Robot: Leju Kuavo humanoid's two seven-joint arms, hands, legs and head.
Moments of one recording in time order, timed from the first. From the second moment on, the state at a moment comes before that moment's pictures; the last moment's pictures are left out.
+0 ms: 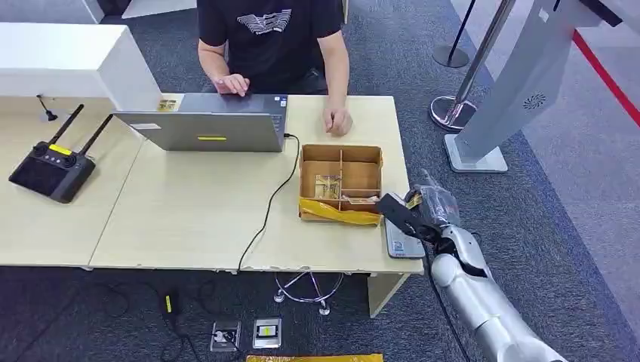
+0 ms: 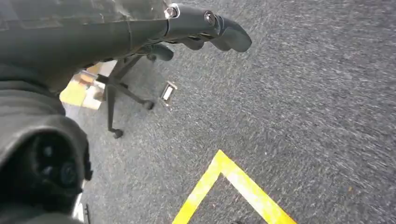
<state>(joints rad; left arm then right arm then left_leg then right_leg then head) -0.12 0.23 -0.58 -0.19 0.80 0.23 0.20 -0.51 -0.19 0.44 -0.68 0.66 -0.19 -0.07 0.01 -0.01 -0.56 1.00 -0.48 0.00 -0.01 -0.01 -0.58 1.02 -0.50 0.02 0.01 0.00</state>
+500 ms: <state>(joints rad) -0.12 0.23 -0.59 -0.19 0.80 0.23 0.22 -0.49 -0.23 0.44 -0.63 0.59 -0.21 -0.08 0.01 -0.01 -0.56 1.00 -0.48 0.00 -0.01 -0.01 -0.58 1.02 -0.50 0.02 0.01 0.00</state>
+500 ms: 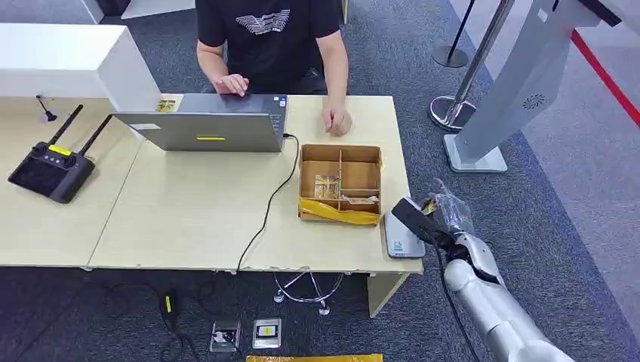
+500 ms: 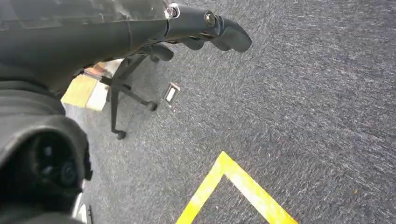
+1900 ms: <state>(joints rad) -0.12 0.25 -0.63 -0.19 0.80 0.13 0.18 -0.53 -0.26 0.44 -0.97 0.50 -0.13 0.01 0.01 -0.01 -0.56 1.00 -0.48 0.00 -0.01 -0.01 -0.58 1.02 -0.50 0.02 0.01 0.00</state>
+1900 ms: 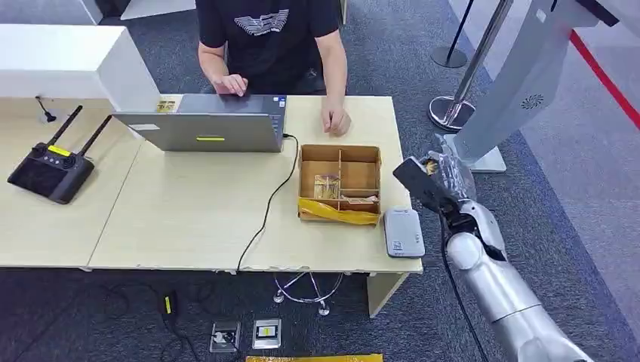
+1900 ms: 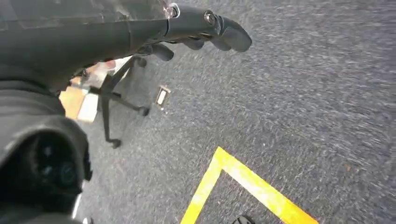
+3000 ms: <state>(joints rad) -0.13 0.29 -0.69 -0.19 0.80 0.07 0.15 -0.63 -0.09 0.48 -0.95 0.72 -0.15 0.00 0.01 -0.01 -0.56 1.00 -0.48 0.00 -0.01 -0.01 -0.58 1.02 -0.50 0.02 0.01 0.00</state>
